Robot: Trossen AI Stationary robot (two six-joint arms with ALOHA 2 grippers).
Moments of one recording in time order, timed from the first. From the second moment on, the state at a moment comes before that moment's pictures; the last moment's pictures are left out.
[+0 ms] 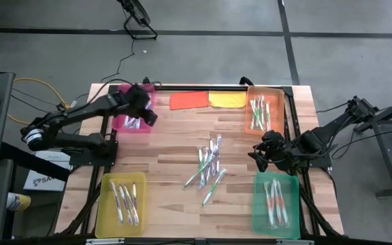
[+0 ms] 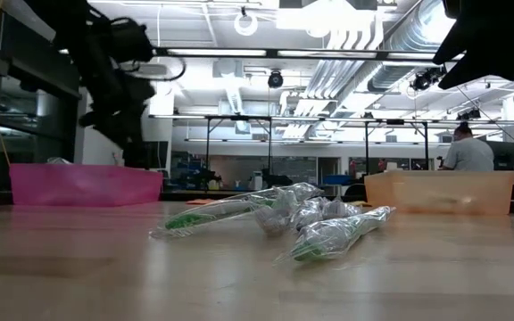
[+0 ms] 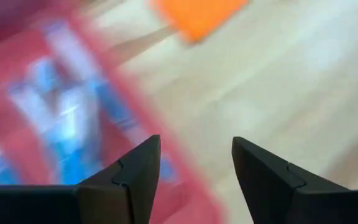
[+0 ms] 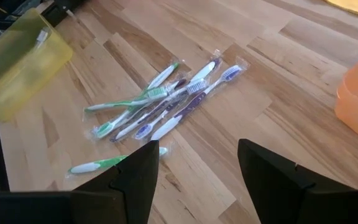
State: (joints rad) left arm 0.65 1.08 0.74 -0.62 -0.02 -0.31; right arm 0.53 0.90 0.74 -0.75 0.59 1.19
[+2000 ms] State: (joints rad) left arm -0.18 1.79 0.95 0.06 0.01 -0.41; right arm 0.53 0.90 0.74 -0.75 0.57 1.13
